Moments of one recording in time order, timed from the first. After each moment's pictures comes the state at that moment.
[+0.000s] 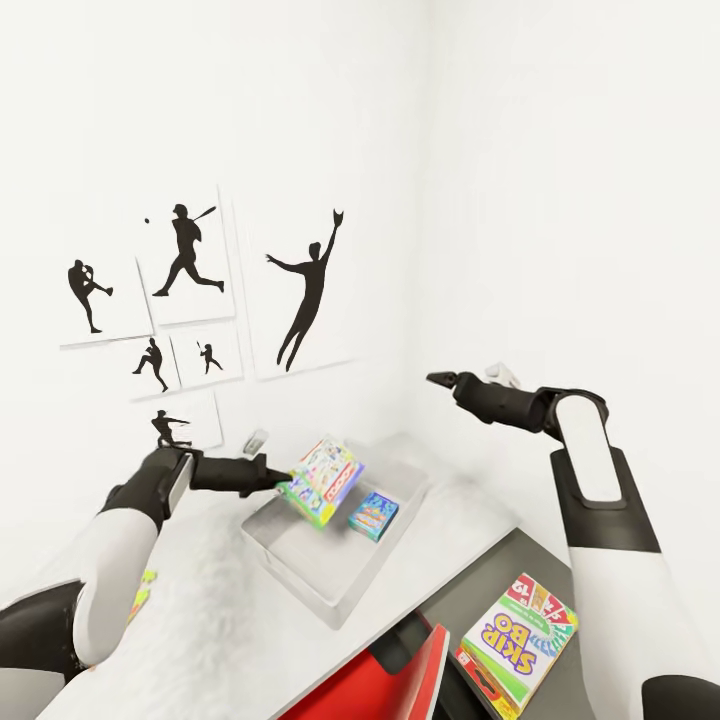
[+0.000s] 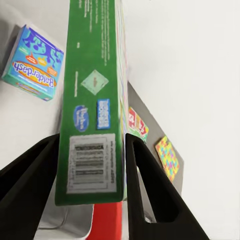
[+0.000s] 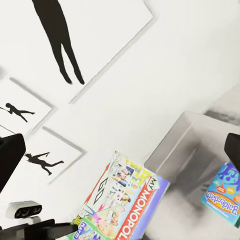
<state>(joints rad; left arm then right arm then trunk) -0.99 0.10 0.28 -0.48 -0.22 0.96 -1.11 -0.83 -0.04 -0.07 -1.44 -1.10 1.04 -0.36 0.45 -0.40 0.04</state>
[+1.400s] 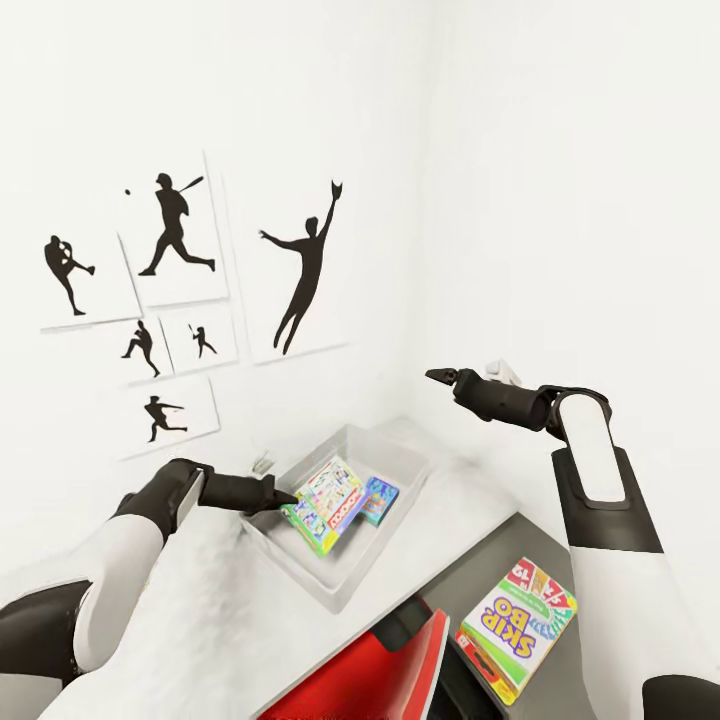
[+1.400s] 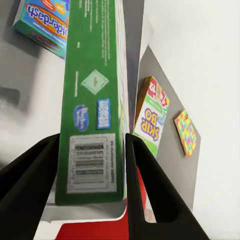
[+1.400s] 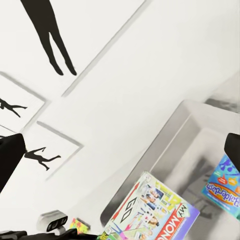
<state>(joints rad) -0.99 0.10 0.20 -0.37 -0.23 0.87 -1.11 -0.83 -0.04 -0.07 -1.45 -1.13 1.04 -0.36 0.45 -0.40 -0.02</state>
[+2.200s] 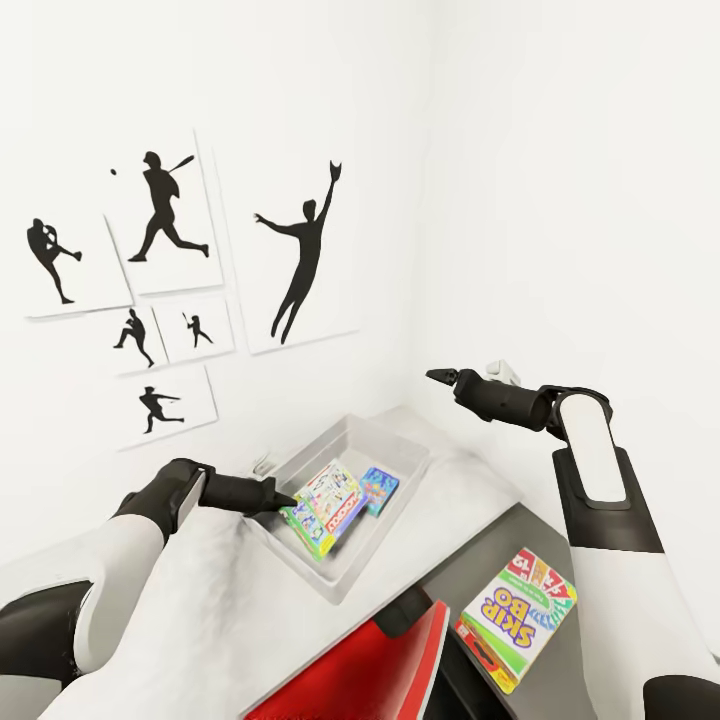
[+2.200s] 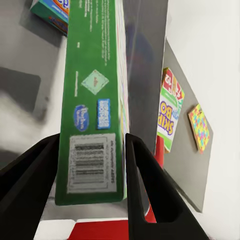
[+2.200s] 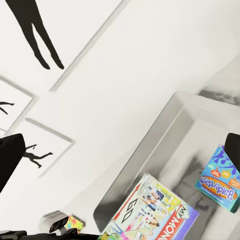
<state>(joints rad) -0.99 0.10 0.17 -0.37 -0.23 0.86 -1.08 -0.83 -0.04 -0.07 -1.45 -1.13 1.04 -0.36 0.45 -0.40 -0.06</state>
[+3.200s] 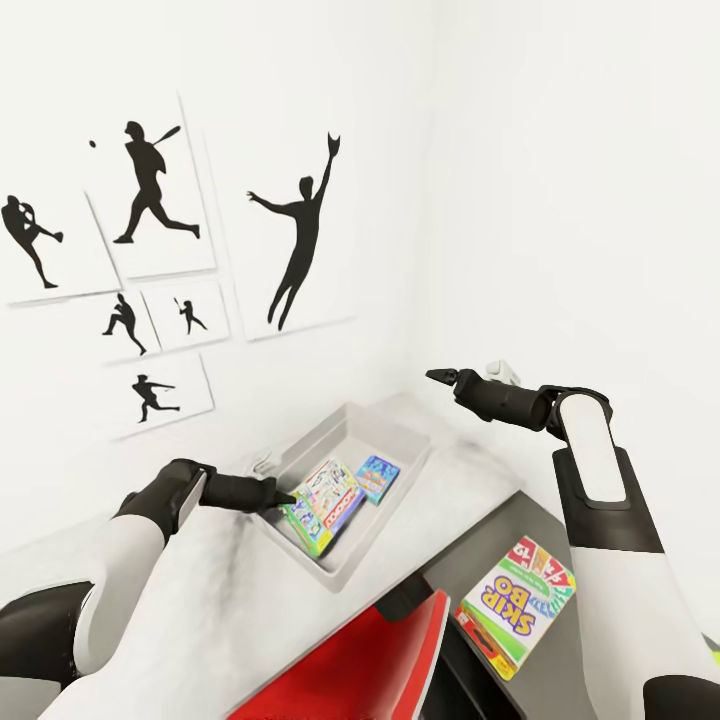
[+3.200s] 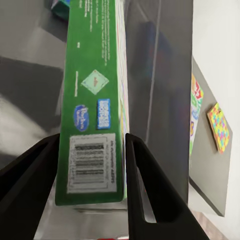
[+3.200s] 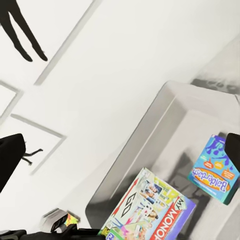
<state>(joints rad) -0.99 0.10 0.16 -0.37 -0.22 0.77 -1.05 -0.83 -0.04 -0.07 -1.45 -1.13 1.04 -0.36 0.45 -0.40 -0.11</state>
